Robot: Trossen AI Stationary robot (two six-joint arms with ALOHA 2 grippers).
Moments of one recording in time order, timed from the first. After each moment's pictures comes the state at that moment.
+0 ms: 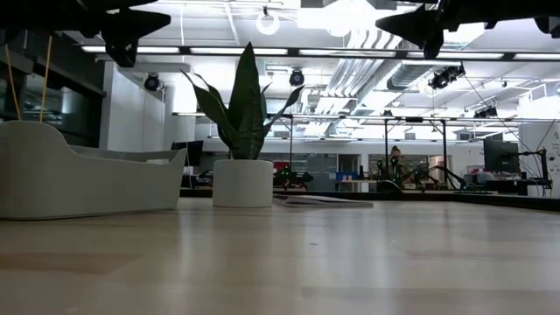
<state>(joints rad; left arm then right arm) -0.20 0.60 0.24 0.39 -0.35 -0.14 0.27 0.92 0.39 0.63 0.52 0.11</state>
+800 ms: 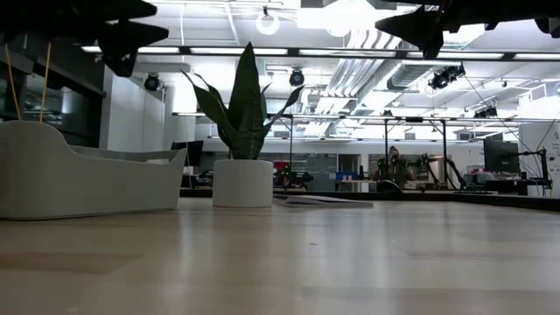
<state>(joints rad) -0.20 0.60 0.24 0.32 -0.34 -0.20 0.27 0.92 0.39 0.61 0.49 0.10</state>
